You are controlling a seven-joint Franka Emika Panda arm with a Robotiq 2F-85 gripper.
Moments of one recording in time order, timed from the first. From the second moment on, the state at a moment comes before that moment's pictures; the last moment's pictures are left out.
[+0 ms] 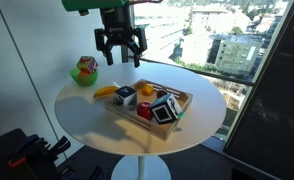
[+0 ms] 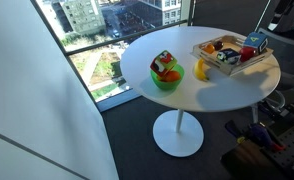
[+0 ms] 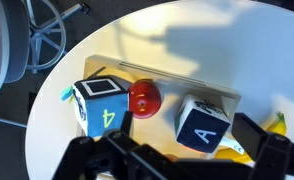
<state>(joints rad) -0.07 -0.31 -0.21 -2.41 -0.16 2.14 -0.40</state>
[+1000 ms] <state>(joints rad) -0.06 -0.17 -0.16 -2.41 -0.06 2.24 -0.26</state>
